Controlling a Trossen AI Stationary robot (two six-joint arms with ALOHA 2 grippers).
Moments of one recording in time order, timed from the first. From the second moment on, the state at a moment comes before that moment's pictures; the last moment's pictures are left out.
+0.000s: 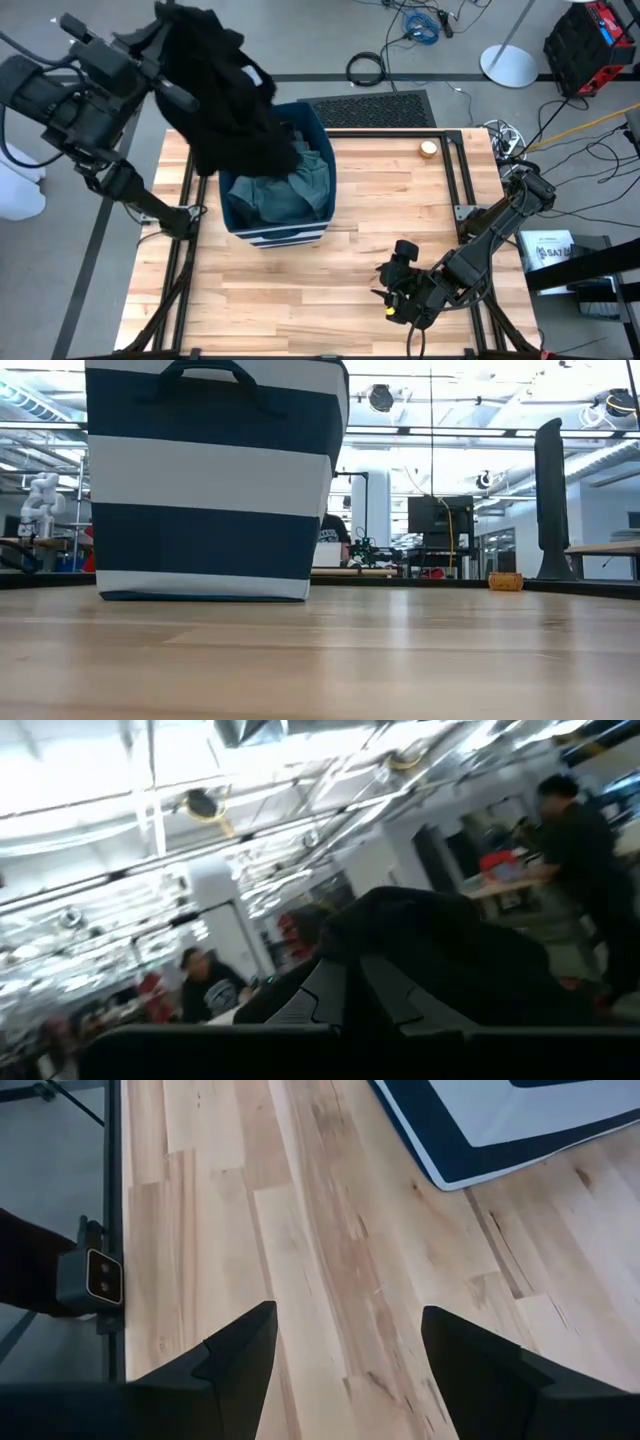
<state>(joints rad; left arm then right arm) -0.30 1.44 2.36 0.02 -1.10 1.29 0.75 1.56 1.36 -0.88 0.56 0.87</state>
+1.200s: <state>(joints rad) 0.07 1.57 2.04 -1.51 -0.91 -0.07 0.77 1.56 1.36 -0.89 0.55 0.89</state>
